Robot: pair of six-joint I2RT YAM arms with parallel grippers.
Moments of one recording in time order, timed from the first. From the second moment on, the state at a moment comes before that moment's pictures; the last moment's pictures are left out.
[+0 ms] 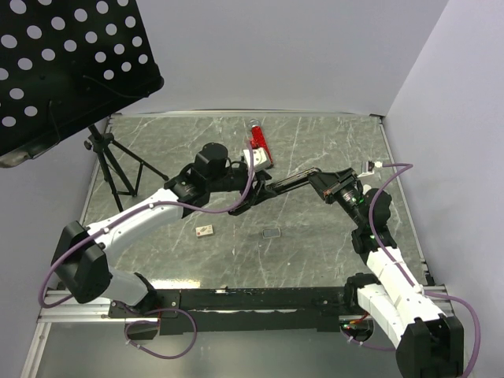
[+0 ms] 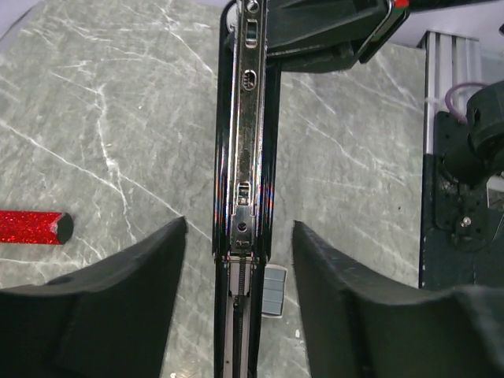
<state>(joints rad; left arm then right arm) -0.76 1.41 1.11 0.03 0.53 0.12 0.13 0.78 0.40 0.45 -0.42 1.31</state>
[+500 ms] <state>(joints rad) -0.76 1.44 1.13 0.01 0.56 0.15 0.14 0.78 0.40 0.46 -0.41 1.30</state>
